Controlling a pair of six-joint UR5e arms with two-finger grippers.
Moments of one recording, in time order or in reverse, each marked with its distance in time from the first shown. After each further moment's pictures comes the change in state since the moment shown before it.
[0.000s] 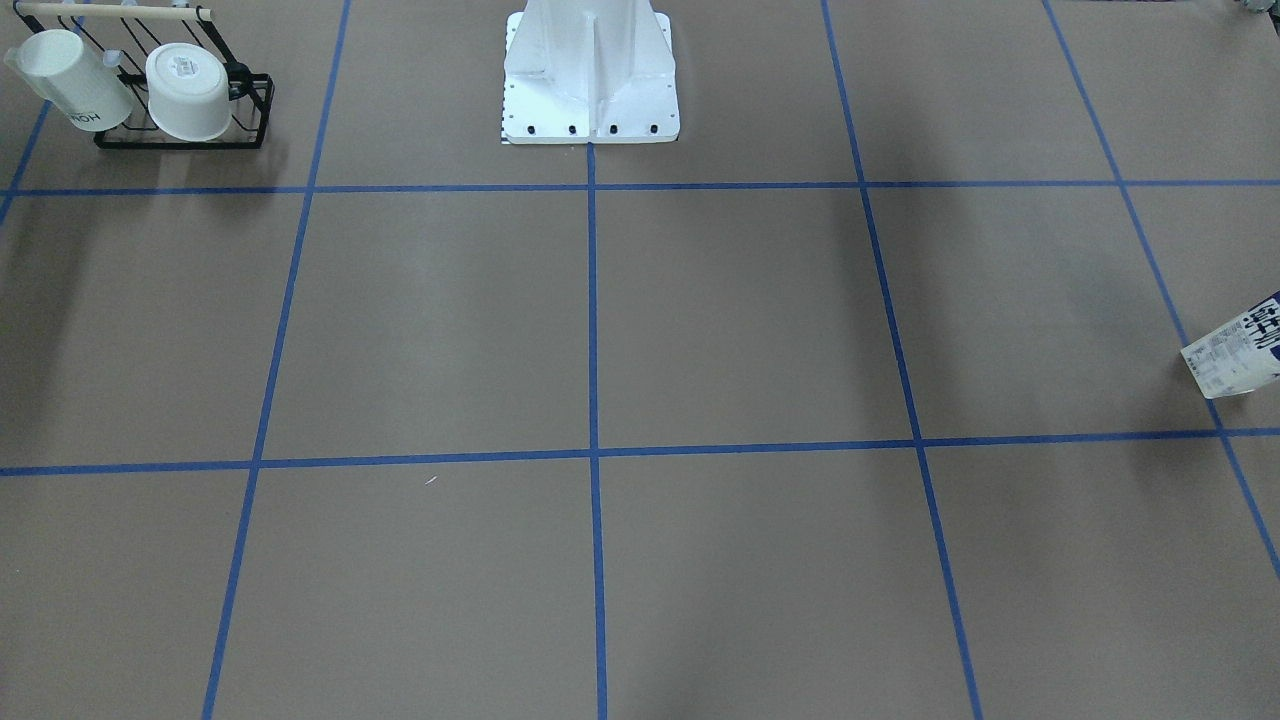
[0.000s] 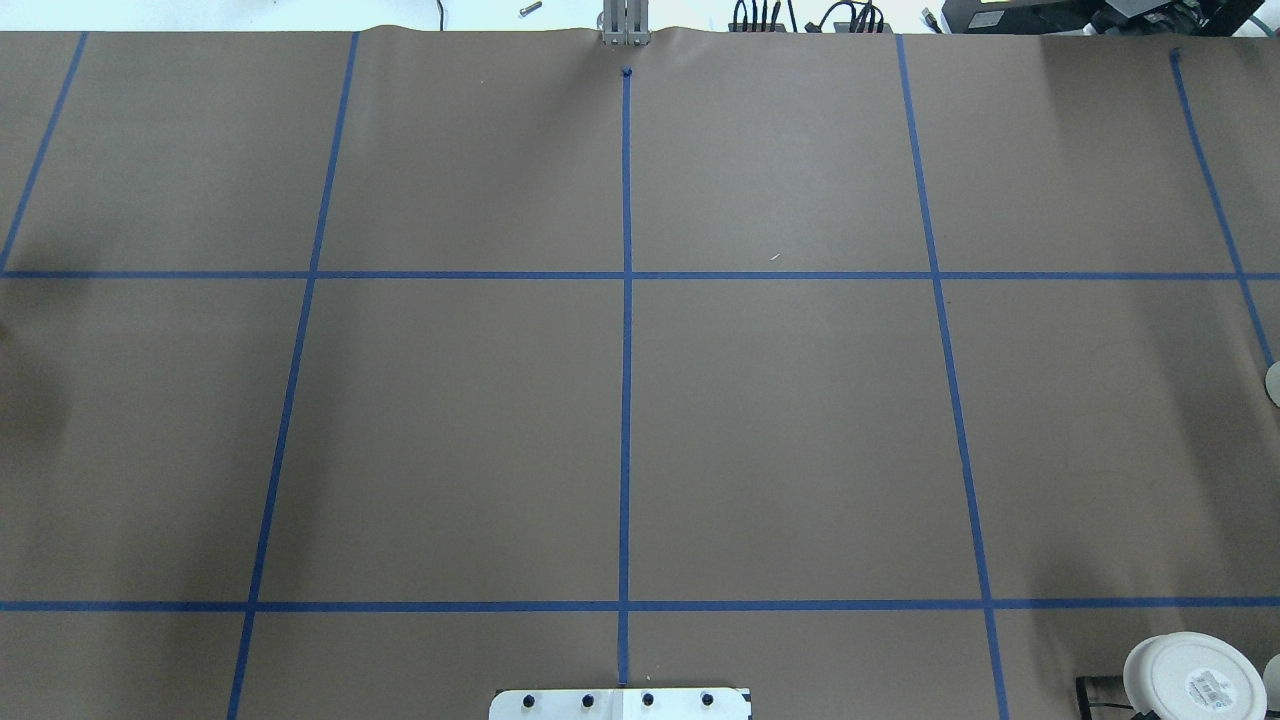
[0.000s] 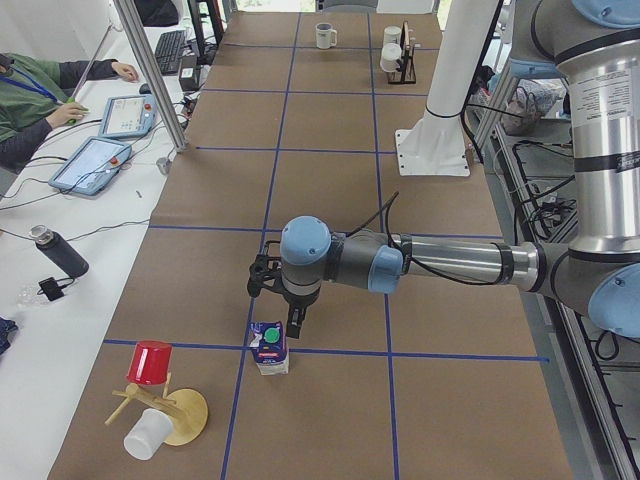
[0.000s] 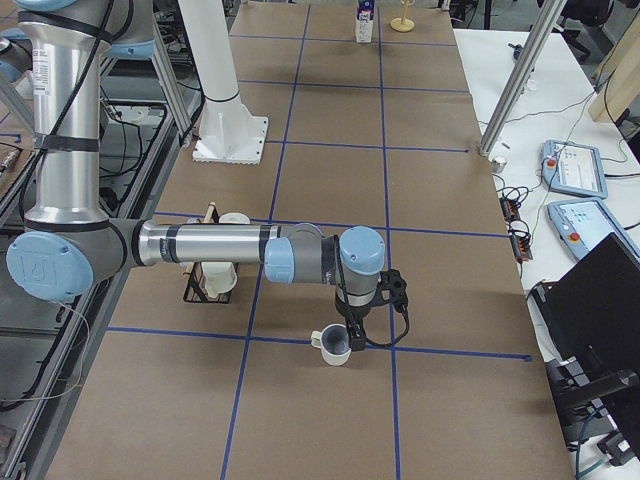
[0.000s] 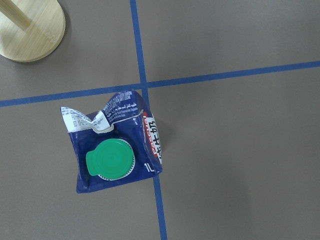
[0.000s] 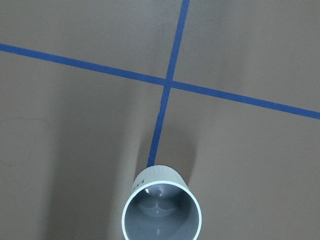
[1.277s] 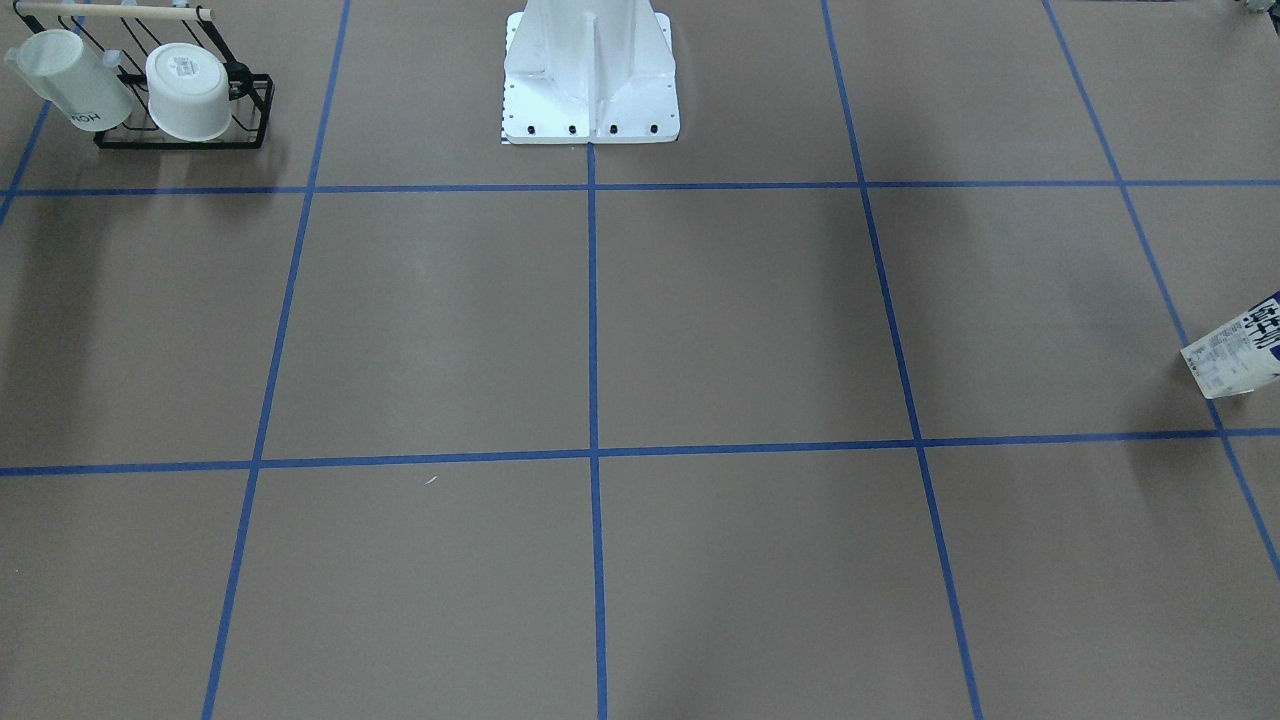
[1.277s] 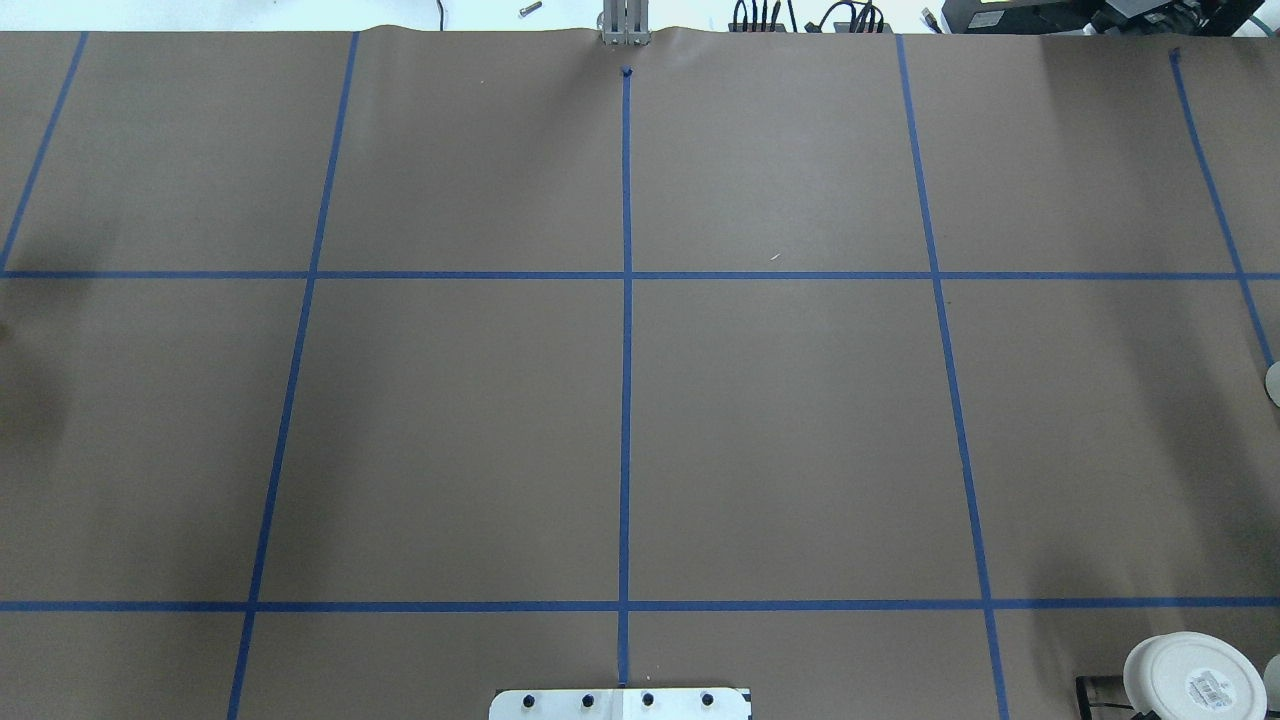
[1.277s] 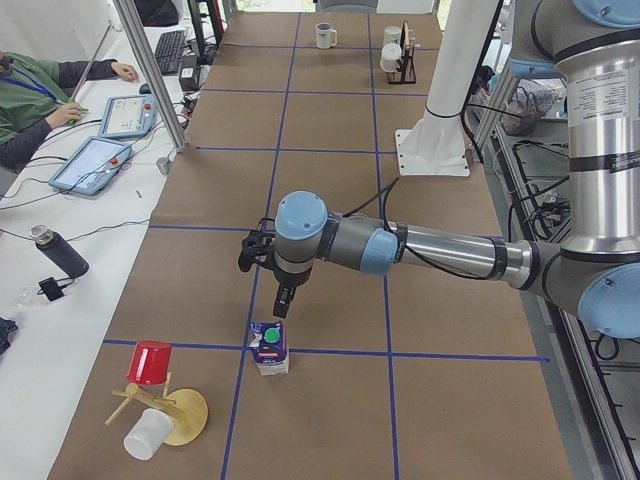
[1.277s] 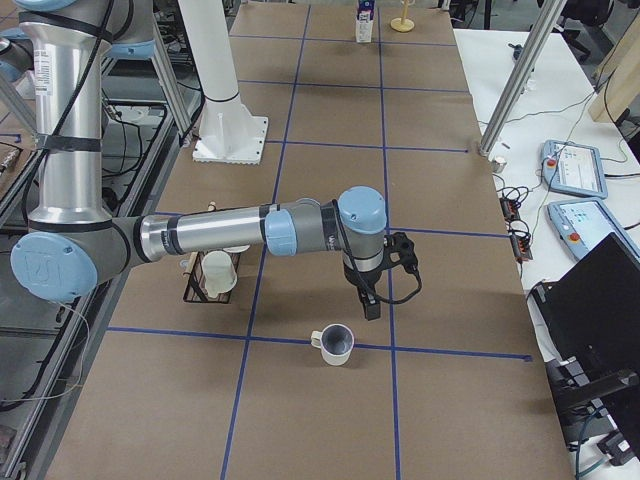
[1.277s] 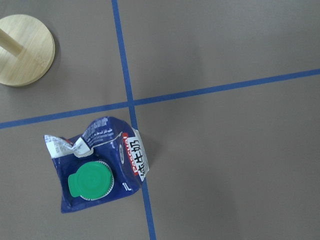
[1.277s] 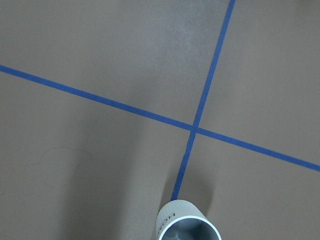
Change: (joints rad) left arm -0.004 -0.044 -0.049 -0.027 0.004 0.000; right arm 0.001 0.021 0.144 0.003 0.003 0.008
